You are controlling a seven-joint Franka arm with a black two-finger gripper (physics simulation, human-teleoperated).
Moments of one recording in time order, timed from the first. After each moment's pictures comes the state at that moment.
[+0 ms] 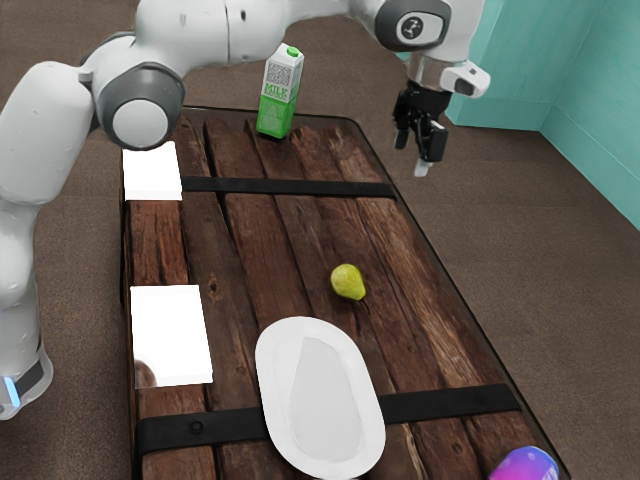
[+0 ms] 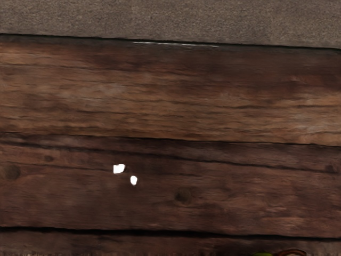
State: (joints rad) arm 0.09 0.40 -0.06 -1.00 0.00 1.46 -0.01
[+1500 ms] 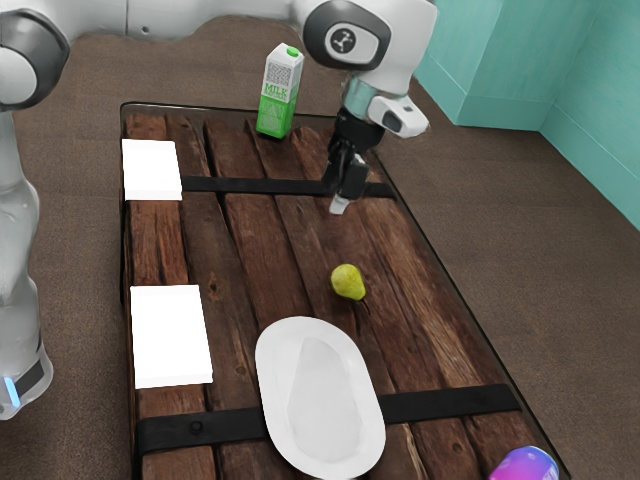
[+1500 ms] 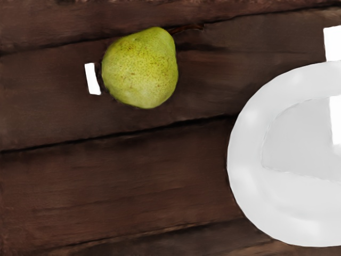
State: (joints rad) arm -0.07 -0.06 0.02 -1.64 -0.04 1.46 0.06
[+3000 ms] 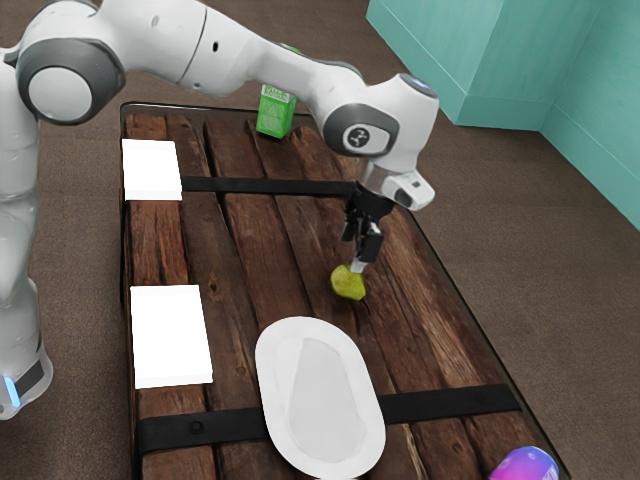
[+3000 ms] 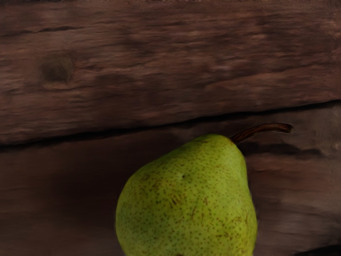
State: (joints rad) arm -0.10 0.11 0.03 -1.79 -0.04 1.82 0.08
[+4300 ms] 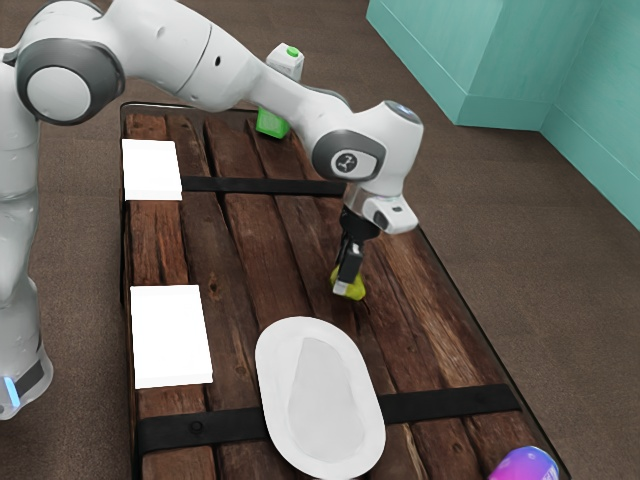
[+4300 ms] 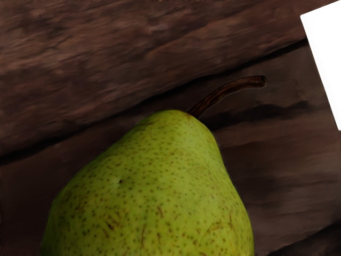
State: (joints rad) arm -0.09 0.11 0.02 -1.91 -0.09 1.93 0.35
